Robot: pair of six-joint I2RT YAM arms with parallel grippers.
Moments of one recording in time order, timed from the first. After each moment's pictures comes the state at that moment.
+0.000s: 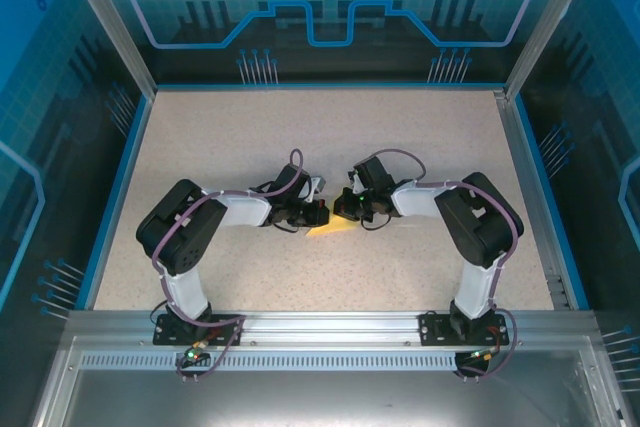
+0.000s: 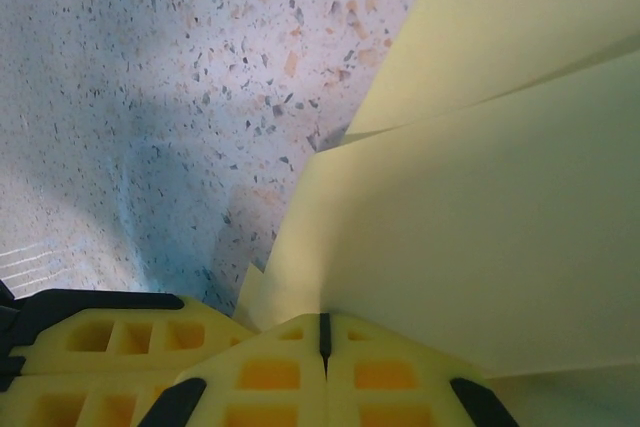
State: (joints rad) left arm -0.56 1.81 0.84 0.03 0.43 -0.56; right arm 0.56 1.85 0.92 -0.04 -0.43 0.81
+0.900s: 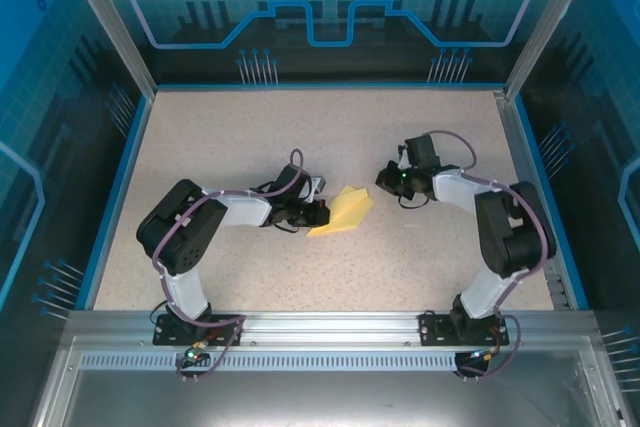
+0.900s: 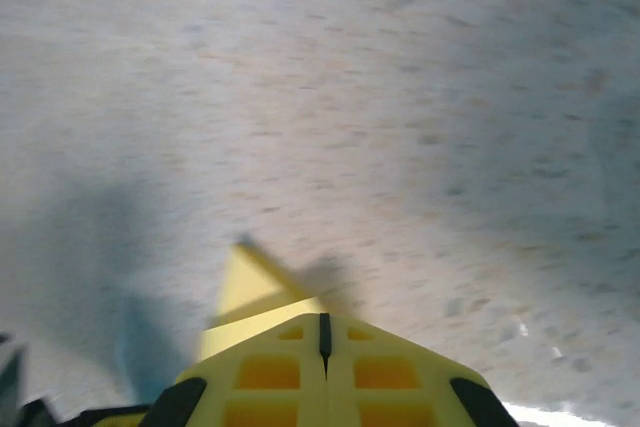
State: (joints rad) left arm -0.56 1.82 0.84 0.03 0.43 -0.56; right arm 0.28 1.67 0.91 -0.14 -0.36 0.71
